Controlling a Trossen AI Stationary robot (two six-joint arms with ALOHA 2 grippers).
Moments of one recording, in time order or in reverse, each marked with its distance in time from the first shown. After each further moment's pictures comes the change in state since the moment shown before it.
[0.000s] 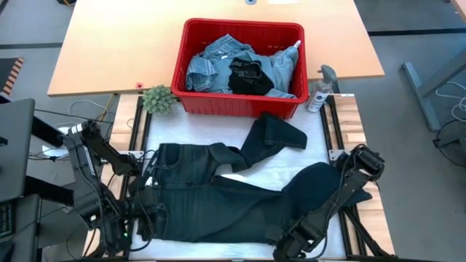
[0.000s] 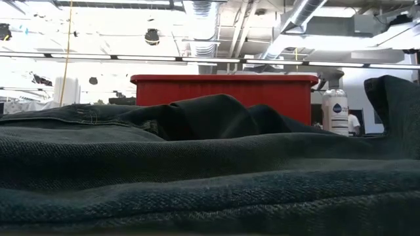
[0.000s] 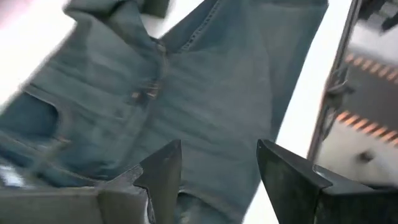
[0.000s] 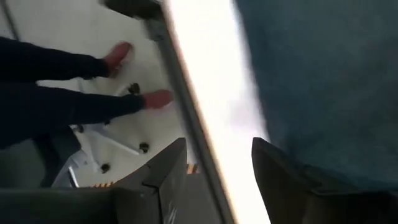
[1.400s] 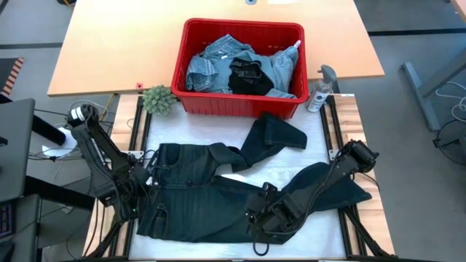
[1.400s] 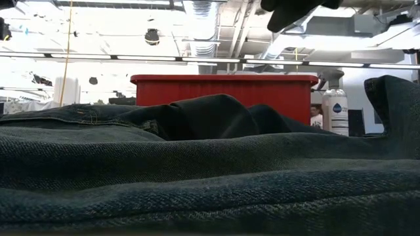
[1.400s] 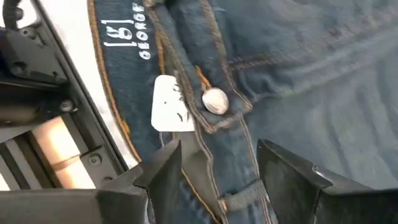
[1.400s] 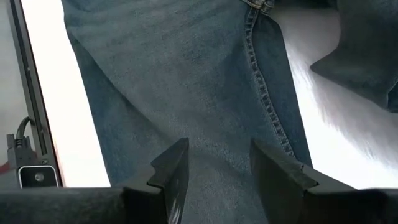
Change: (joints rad) left arm -0.045 -0.301 -0.747 0.117 0.296 -0.798; right arm -0.206 0.002 0.198 -0.252 0.481 -0.266
